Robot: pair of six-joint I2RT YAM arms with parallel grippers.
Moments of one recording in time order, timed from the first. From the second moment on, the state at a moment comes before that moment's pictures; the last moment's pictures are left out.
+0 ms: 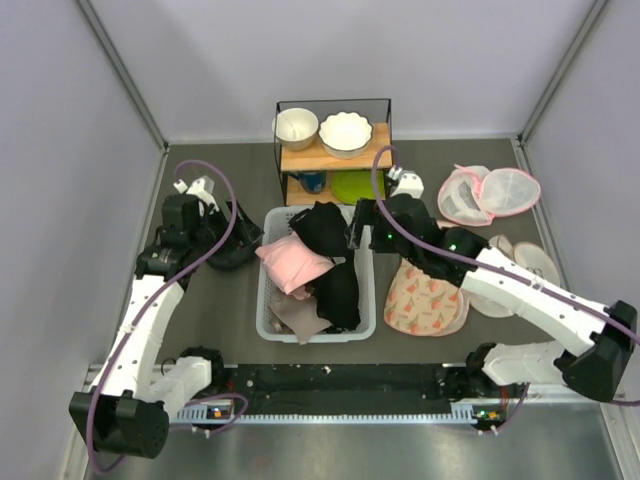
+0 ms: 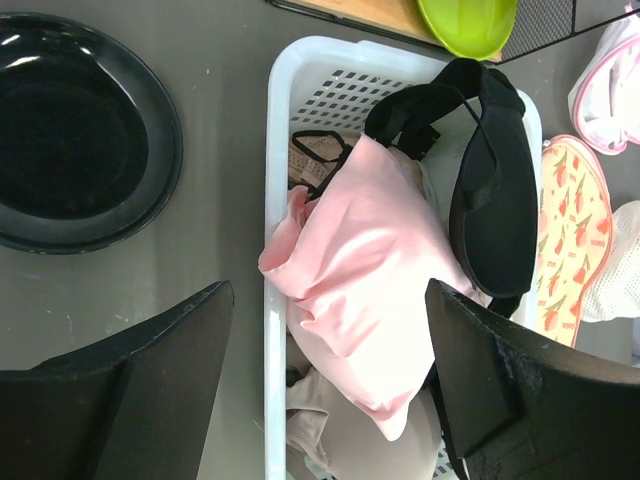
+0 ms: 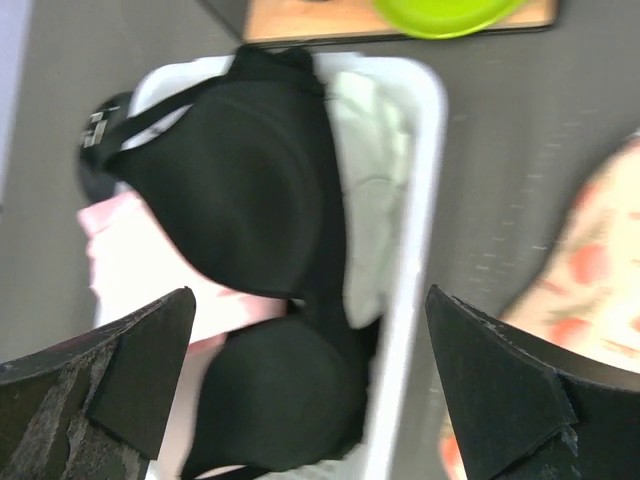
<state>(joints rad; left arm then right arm) -0.10 0.97 0.94 -0.60 0.27 -0.50 0.89 1.24 1.16 -0.49 0.33 0.71</state>
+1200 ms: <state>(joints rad) 0.01 1.10 1.14 -0.69 0.10 -0.47 0.32 1.02 1.01 -0.84 0.55 0.55</state>
